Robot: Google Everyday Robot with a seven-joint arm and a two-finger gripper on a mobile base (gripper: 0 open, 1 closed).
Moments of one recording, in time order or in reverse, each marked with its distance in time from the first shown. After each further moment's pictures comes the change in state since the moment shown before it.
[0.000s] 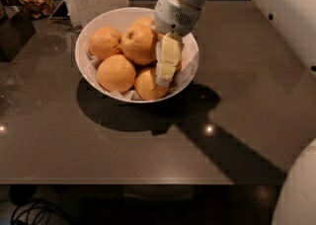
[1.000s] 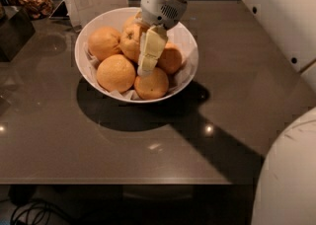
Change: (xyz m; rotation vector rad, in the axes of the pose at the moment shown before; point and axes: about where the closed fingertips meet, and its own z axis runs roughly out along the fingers) arm -0.029 -0.021 0.001 0.020 -0.052 -0.038
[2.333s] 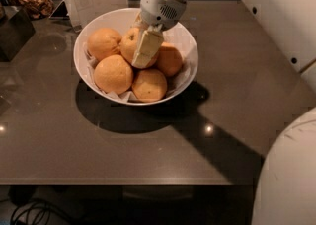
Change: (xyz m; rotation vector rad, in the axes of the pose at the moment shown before) arm -0.004 -0.005 0.000 0.019 -0.010 -0.005
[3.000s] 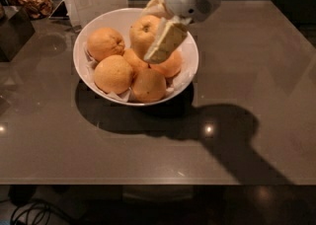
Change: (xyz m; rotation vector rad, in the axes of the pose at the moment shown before) arm -0.012 0.047 -0.059 0.139 -0.193 -0.107
